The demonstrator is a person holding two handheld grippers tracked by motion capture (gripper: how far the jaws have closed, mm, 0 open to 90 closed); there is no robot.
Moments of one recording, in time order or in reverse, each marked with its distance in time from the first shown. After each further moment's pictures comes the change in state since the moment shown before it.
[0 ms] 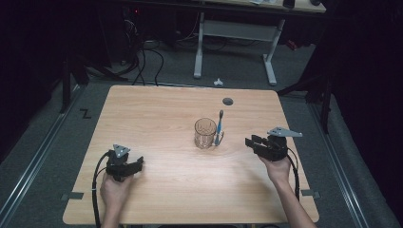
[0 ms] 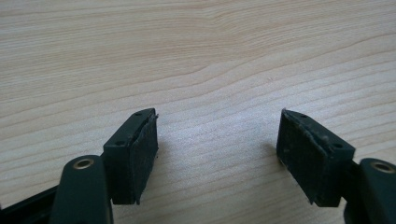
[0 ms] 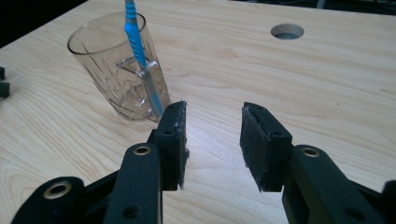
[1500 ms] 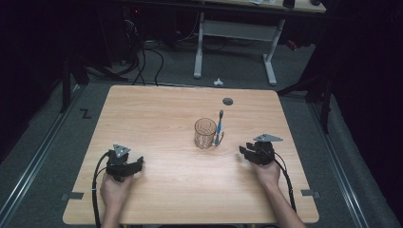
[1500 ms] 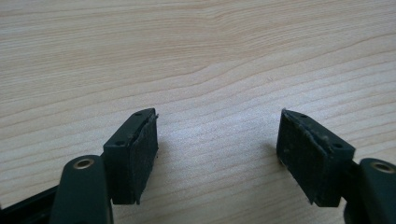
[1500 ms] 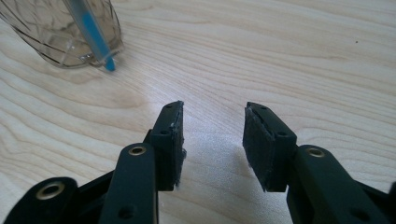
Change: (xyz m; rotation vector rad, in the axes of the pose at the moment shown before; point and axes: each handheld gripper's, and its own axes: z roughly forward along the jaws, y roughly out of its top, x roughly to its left) left arm 0.000 0.000 0.000 0.000 0.001 -0.001; right arm -0.005 -0.038 0.052 0.137 -0.112 -0.024
